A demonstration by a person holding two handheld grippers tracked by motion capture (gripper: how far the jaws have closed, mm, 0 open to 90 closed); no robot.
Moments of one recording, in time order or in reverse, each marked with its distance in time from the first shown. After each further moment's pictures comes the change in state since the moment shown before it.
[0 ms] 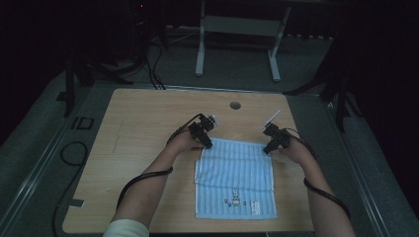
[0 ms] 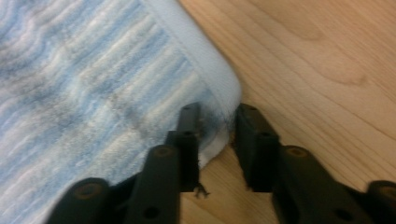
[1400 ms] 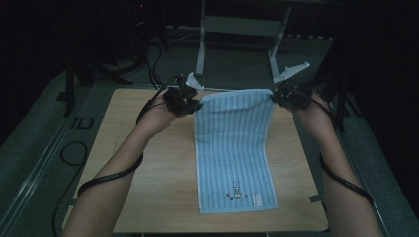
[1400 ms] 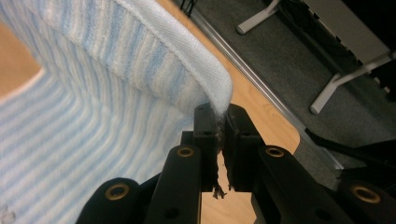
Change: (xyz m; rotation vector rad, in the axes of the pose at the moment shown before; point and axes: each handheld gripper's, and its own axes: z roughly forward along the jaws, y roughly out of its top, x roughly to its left) left arm -0.022 -0.020 -0.209 -0.392 0.177 0.115; right arm 0.050 0.027 -0.211 -0.509 -0.321 -0.156
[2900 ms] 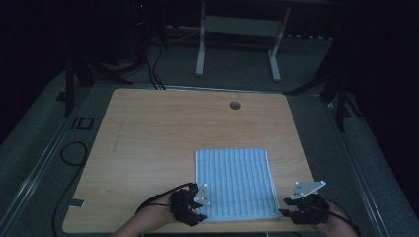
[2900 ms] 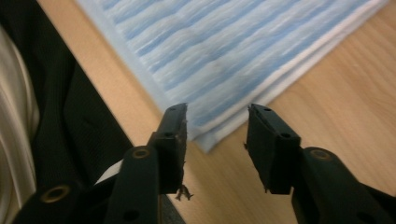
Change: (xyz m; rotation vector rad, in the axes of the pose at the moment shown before) left arm -0.184 -0.151 0.040 0.211 -0.390 0.188; right arm 0.148 -0.236 -0.020 0.151 0.392 0.029
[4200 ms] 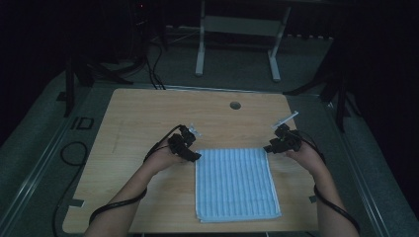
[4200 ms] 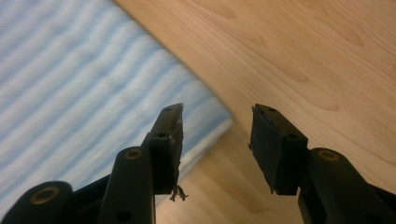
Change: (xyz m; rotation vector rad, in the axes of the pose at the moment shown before) left arm 0.172 0.020 0.010 -0.048 0.188 -0.332; right arm -0.159 0.121 0.065 0.029 -0.042 0.139
